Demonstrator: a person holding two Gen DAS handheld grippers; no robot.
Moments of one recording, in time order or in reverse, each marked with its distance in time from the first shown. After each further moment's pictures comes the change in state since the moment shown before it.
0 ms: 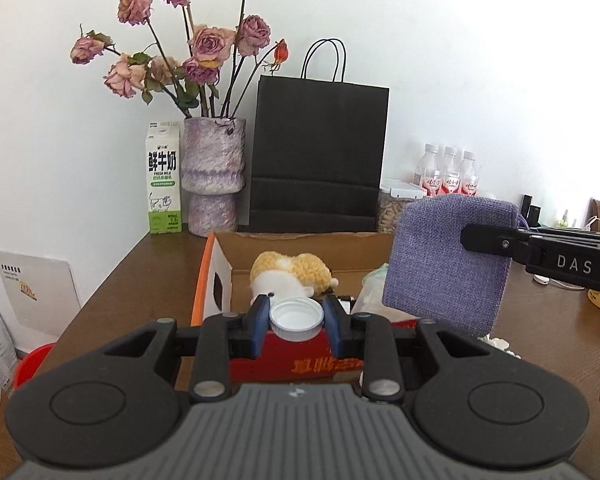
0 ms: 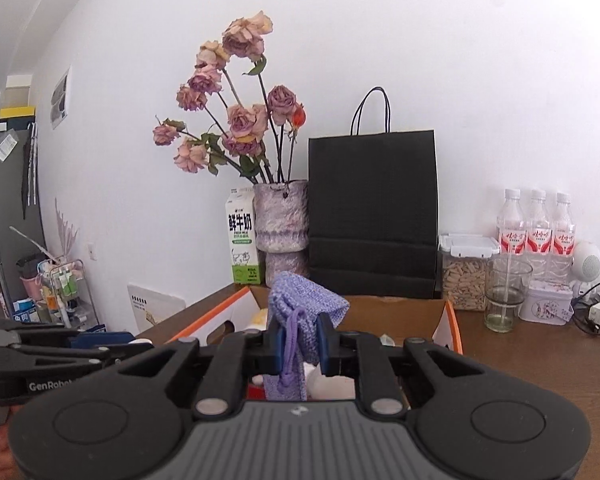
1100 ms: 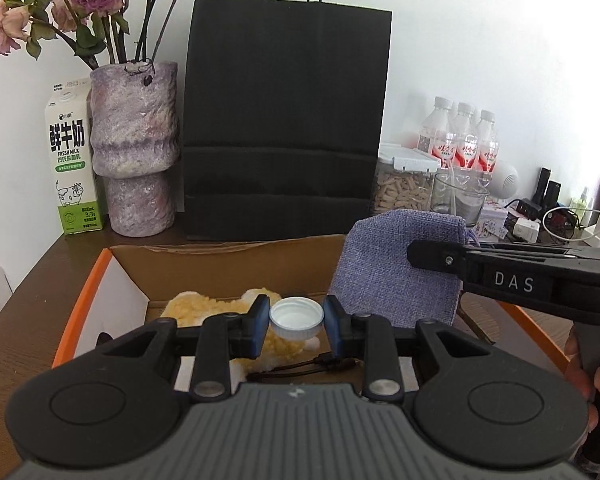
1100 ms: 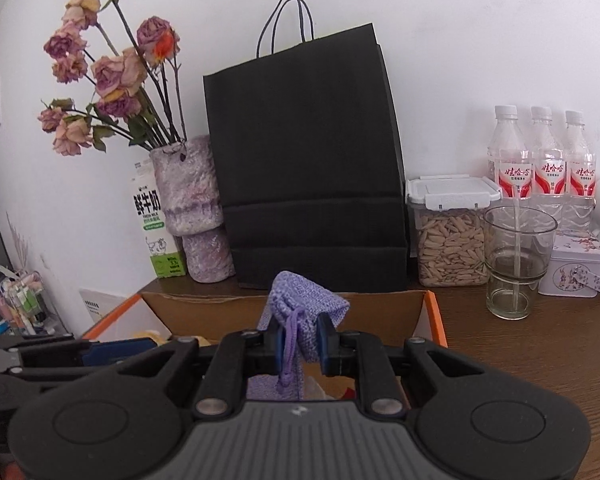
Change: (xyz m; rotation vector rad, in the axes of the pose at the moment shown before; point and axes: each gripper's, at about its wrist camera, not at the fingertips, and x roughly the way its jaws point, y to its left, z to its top) left arm 0.194 -0.023 0.027 0.033 0.135 -0.069; right arm 0.173 -0.096 -0.013 0.103 0.163 -0.090
